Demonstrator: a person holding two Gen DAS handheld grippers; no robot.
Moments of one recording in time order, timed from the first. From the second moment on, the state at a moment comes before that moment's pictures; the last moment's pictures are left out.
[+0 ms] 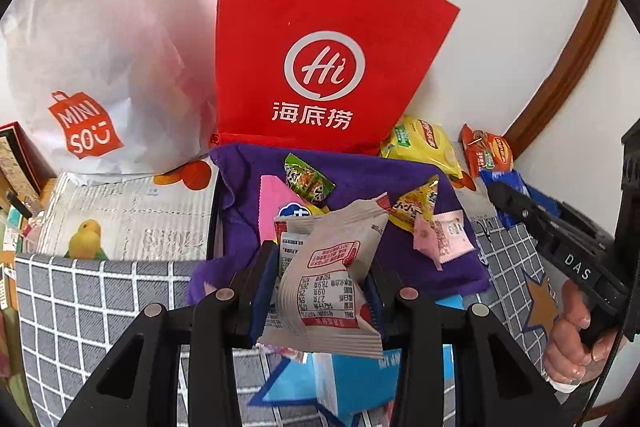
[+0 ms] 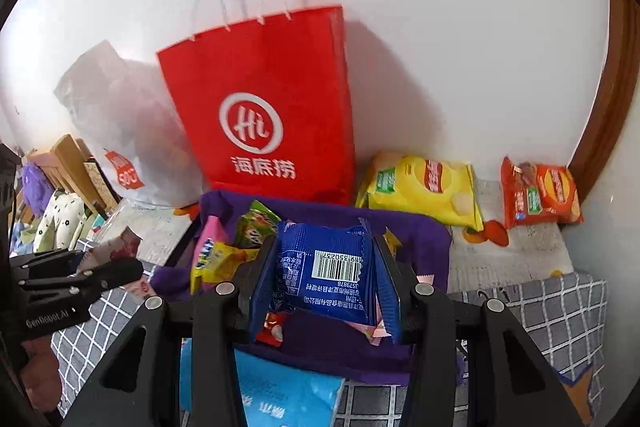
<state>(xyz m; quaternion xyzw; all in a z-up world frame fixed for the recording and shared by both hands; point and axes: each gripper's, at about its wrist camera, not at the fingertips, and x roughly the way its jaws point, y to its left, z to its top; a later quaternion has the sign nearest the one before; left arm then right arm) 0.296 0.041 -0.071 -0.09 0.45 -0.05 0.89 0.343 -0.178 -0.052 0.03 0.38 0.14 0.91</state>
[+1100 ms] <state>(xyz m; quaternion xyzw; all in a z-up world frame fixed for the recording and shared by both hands) 0.328 0.035 -0.087 -0.11 0.46 -0.07 0.88 0.364 -0.182 -0.082 0.01 0.41 0.14 0.90</state>
